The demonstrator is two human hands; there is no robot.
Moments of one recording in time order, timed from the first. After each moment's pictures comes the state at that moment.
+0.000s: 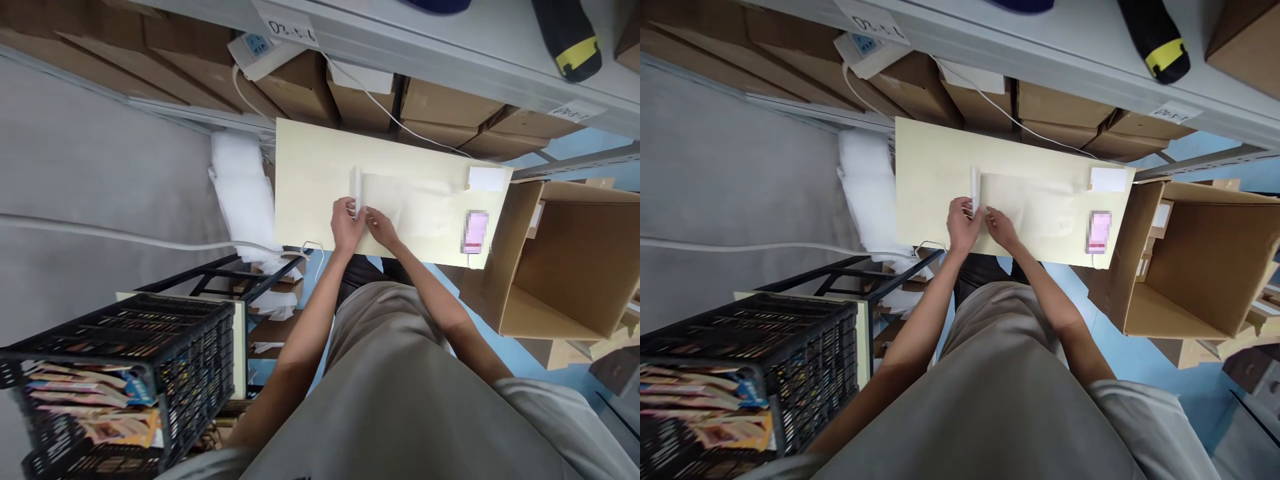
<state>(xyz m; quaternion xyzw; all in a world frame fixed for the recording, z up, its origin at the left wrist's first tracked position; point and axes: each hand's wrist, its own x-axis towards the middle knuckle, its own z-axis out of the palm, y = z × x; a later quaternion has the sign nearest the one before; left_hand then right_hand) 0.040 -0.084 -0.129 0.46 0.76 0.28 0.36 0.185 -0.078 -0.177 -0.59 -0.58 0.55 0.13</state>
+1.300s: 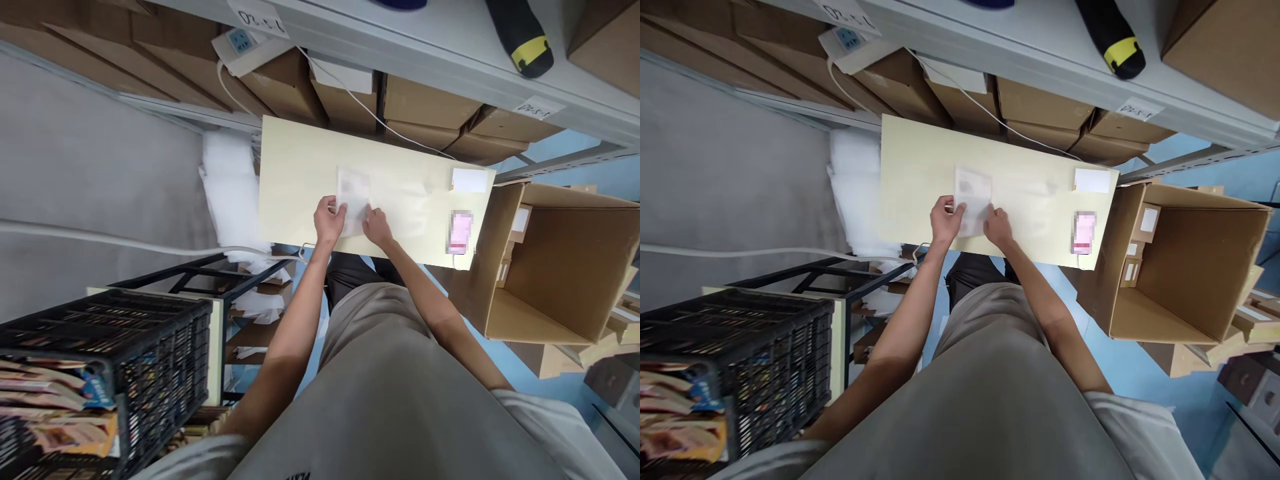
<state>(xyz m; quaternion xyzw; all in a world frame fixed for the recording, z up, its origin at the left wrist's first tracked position) 0.041 -0.073 -0.140 0.39 0.79 0.28 0.39 0.216 -0.077 -0.180 -0.60 -0.68 0.42 -0.02</state>
